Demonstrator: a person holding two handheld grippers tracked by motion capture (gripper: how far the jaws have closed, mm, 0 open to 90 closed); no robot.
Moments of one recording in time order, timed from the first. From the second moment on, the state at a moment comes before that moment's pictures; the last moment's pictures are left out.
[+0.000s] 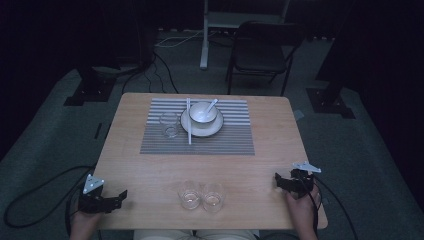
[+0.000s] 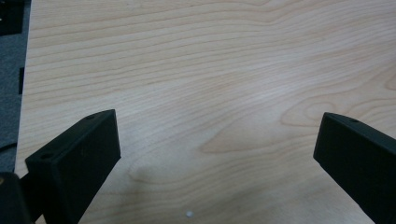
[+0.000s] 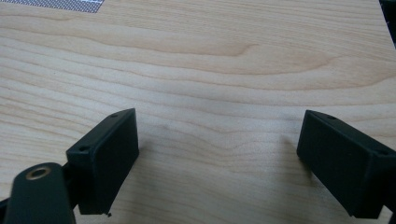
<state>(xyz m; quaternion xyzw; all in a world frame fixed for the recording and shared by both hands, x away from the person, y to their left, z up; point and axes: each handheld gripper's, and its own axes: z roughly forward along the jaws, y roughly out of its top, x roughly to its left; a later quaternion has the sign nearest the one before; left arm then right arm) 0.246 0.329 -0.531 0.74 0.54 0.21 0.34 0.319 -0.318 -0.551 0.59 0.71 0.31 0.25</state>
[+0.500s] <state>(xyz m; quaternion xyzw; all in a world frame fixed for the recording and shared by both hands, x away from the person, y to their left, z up) 0.211 0.340 -0.534 0.75 0.53 0.21 0.34 0.319 -0.318 -0.551 0.59 0.71 0.31 0.25</state>
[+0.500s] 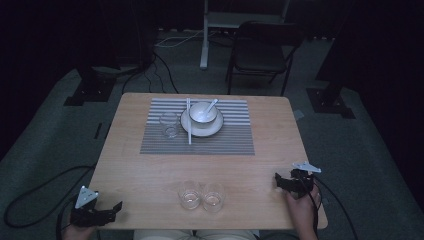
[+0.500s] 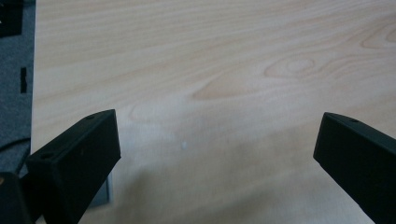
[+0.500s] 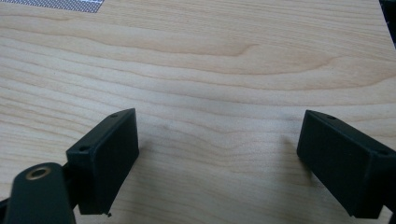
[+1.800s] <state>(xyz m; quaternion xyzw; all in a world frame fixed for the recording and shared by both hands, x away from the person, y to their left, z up) 0.155 0.368 -0.549 0.74 0.55 0.25 0.29 0.319 -0.318 -0.551 0.59 0.71 0.31 0.25</state>
